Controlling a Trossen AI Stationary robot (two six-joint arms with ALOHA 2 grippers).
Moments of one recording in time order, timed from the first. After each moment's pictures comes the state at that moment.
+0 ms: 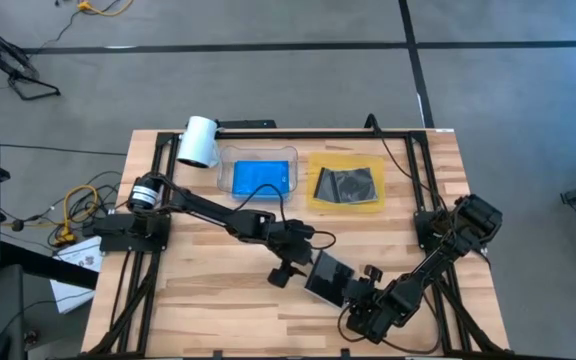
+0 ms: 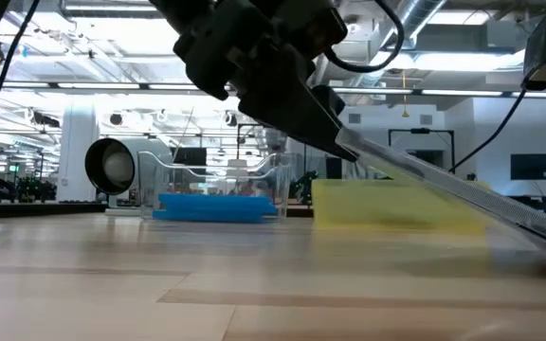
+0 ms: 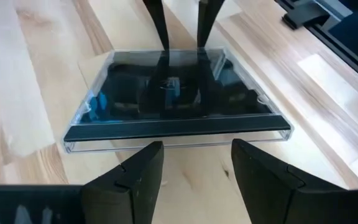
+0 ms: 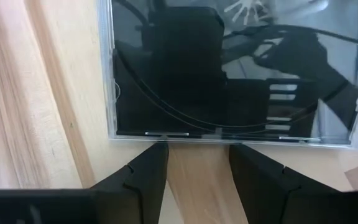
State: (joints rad) left arm -0.16 1.97 1.26 0.00 0.31 0.23; right arm 0.83 1.88 0.98 -0.48 0.43 1.13
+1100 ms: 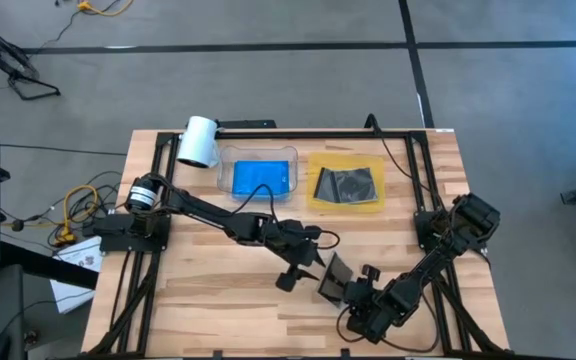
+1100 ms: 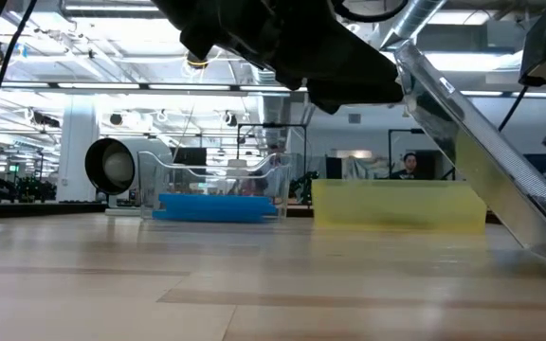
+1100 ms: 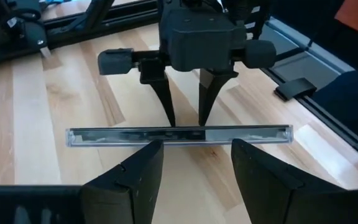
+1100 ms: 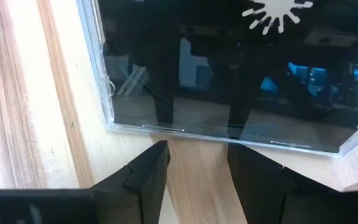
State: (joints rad) left arm -0.18 1.96 1.26 0.19 0.29 0.16; right arm 0.79 1.88 0.98 -0.47 0.48 1.04
